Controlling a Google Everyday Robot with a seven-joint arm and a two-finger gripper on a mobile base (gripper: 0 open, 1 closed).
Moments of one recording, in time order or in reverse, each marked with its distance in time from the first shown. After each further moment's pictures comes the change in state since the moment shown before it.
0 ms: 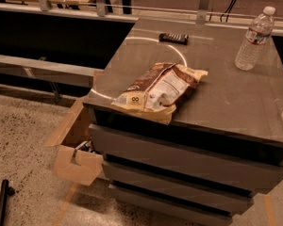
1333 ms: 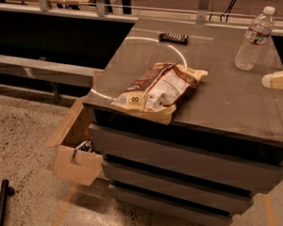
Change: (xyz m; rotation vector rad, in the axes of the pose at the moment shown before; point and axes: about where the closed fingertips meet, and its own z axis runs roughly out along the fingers) arm -0.052 -0.051 0.056 0.116 -0.273 0.029
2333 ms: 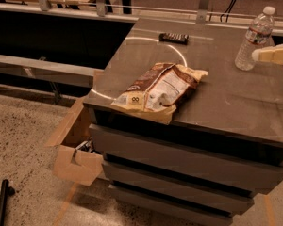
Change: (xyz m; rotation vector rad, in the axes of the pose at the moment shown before) arm -0.031 -0.055 0.092 -0.029 -0.166 0.028
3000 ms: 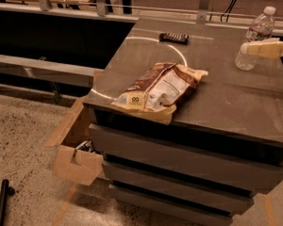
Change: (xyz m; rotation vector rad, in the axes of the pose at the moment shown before) arm 0.001 -0.011 0.053 -0.030 -0.048 0.033
